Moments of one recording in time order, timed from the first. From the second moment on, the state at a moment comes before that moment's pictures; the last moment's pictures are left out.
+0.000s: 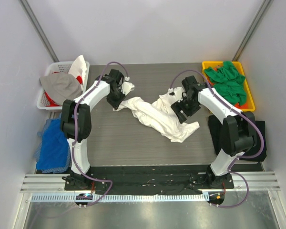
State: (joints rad) left arm -0.33 2.01 1.65 -0.91 0.10 0.46; right arm 0.31 1.70 1.35 -0.97 -0.13 -0.39
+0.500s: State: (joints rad) left arm -0.33 2.01 1.63 -0.91 0.09 0.46; right arm 0.27 1.76 1.21 -0.87 -0.16 -0.44
